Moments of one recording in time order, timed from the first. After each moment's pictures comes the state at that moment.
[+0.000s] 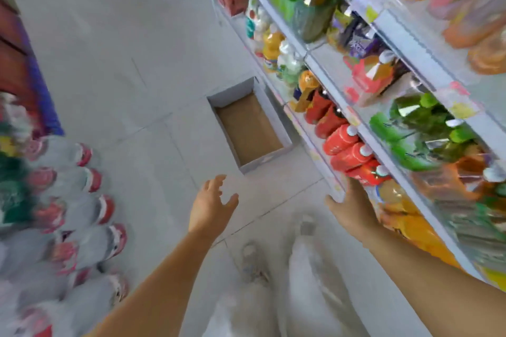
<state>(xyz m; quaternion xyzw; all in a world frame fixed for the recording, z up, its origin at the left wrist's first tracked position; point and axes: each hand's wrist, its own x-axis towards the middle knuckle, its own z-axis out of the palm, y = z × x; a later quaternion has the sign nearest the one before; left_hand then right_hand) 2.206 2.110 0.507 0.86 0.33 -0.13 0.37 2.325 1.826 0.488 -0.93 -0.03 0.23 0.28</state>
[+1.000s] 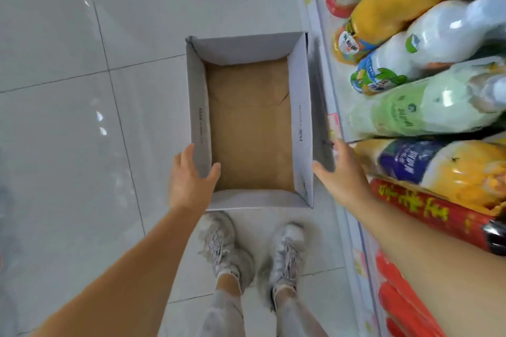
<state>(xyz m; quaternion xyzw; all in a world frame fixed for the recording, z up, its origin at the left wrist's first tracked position) 2.500 2.265 0.067 0.72 0.57 -0.11 0.38 2.702 2.053 0.070 -0.89 -0.10 0.39 0.22</state>
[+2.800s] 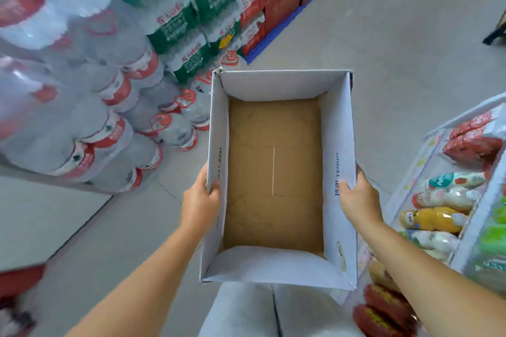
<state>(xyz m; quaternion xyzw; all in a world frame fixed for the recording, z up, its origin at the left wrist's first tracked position) 2.193 2.182 0.561 0.44 0.78 0.22 0.39 2.498 2.198 0.555 -0.81 -0.44 0.35 0.18</state>
